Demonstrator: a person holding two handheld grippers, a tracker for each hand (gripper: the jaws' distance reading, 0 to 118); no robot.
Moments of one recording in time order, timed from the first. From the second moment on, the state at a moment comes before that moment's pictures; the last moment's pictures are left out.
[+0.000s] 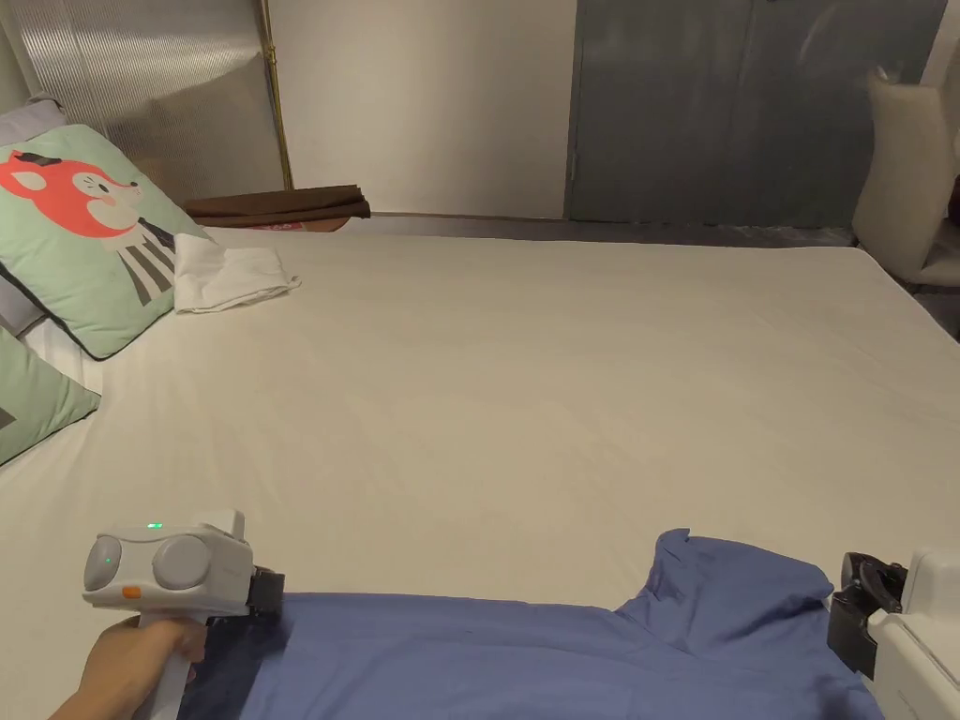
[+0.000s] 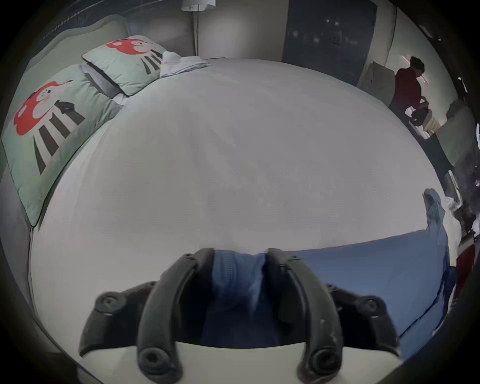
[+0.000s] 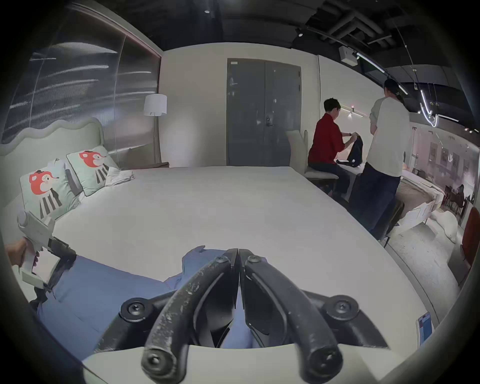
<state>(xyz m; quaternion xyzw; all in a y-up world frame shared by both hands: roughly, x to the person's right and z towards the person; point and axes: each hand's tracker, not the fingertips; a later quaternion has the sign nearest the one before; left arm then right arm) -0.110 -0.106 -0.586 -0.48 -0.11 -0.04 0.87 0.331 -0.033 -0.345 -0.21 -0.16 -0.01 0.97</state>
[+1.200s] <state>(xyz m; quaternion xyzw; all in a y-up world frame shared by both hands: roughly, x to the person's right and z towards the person) -0.142 -0.029 -0.492 -0.35 -0.14 -0.03 0.93 0.372 -0.060 -0.402 -0.35 -0.11 -0.05 0.93</state>
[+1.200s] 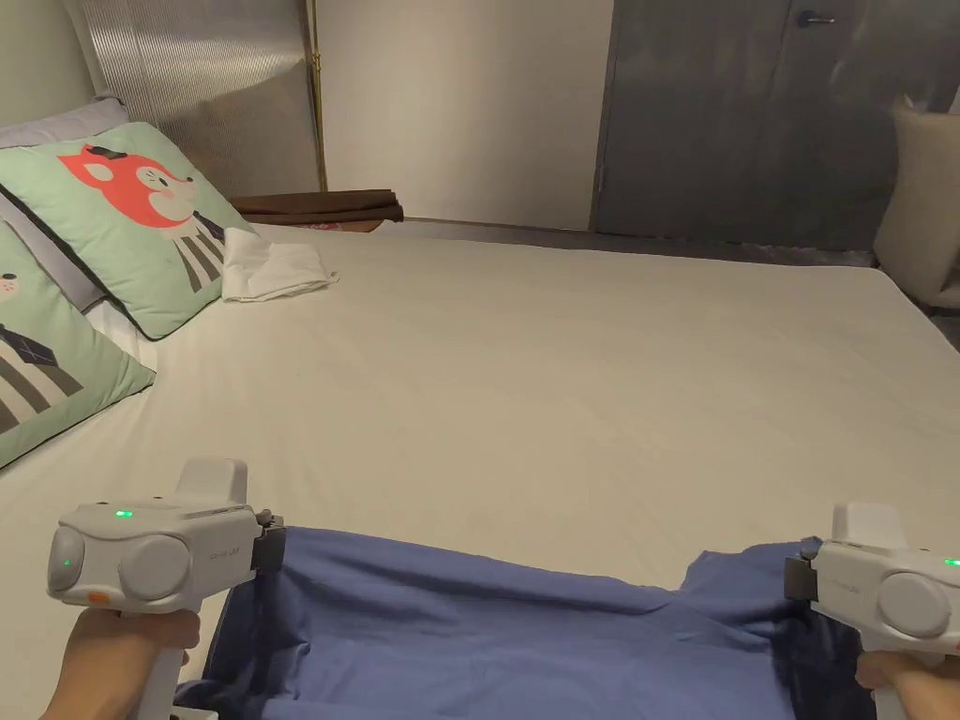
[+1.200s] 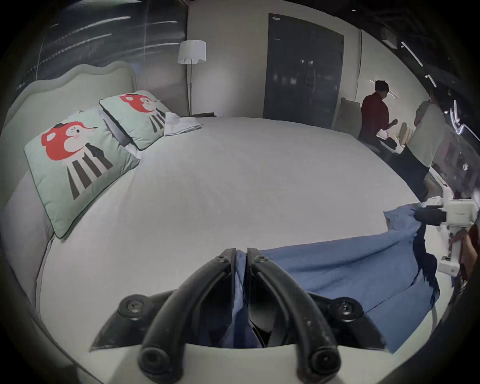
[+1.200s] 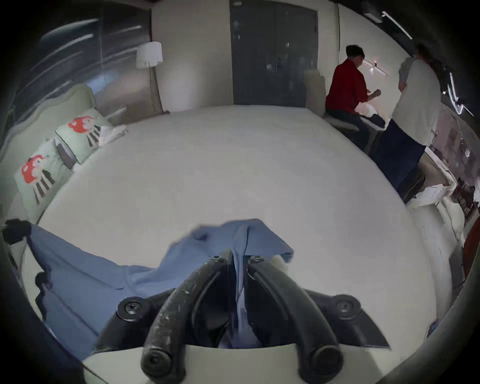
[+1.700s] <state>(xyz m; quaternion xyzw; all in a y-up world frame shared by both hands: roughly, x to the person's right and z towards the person) -0.190 -0.044 -0.372 -0.35 -0.12 0.01 0.93 0.315 -0.030 -0.205 -0.28 -0.10 -0.06 0.95</state>
